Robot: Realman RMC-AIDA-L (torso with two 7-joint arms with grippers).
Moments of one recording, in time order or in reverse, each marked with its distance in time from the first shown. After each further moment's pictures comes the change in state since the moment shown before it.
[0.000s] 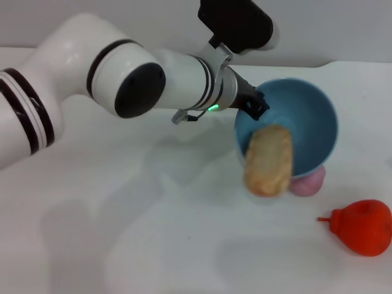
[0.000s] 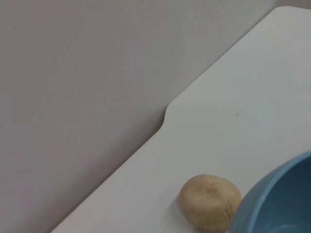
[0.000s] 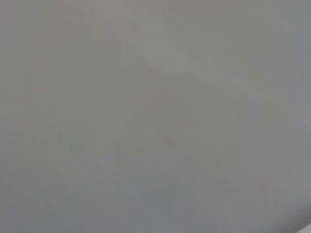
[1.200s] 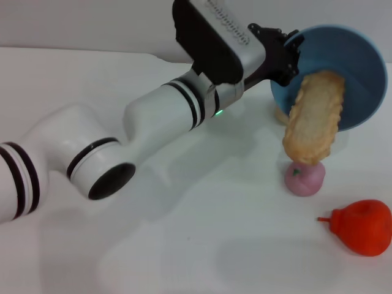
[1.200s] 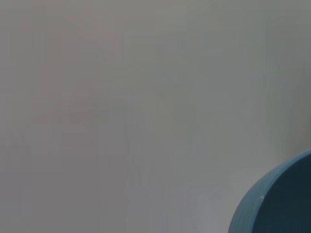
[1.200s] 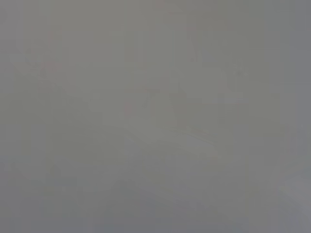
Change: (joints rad) left arm 0.083 -0.002 0.294 -0.242 -0.007 0.976 -0.020; right arm -0.052 0.001 0.218 0.128 0.003 -0.068 -0.067
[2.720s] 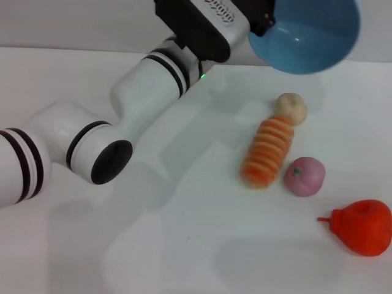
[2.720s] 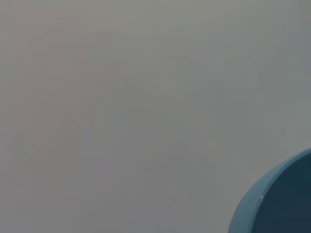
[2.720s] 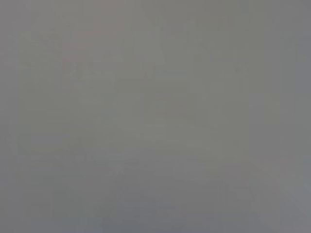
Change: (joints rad) left arm -0.062 0.000 -0.002 -0.114 -0.264 0.207 0.345; right arm -0.005 0.002 0.002 0.011 -0.007 -0.006 -0.001
